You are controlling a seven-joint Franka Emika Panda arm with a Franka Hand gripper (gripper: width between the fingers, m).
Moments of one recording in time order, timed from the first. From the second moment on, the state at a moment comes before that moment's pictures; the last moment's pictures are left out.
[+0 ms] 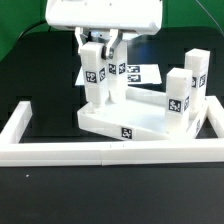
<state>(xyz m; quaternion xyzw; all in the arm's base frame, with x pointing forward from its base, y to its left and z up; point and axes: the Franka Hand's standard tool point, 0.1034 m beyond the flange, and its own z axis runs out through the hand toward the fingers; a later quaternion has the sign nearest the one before) 0.556 -0.066 0.132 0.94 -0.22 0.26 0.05</state>
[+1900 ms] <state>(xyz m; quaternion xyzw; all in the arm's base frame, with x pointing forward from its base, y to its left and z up) 0.564 -0.065 0.115 0.94 -0.21 0.27 0.07</state>
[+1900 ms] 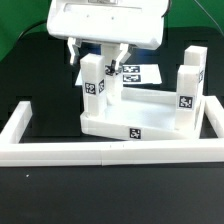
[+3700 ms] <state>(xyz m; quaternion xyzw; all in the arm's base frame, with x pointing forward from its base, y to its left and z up) 0.576 -0.089 0.142 0.96 -0.23 0.18 0.01</state>
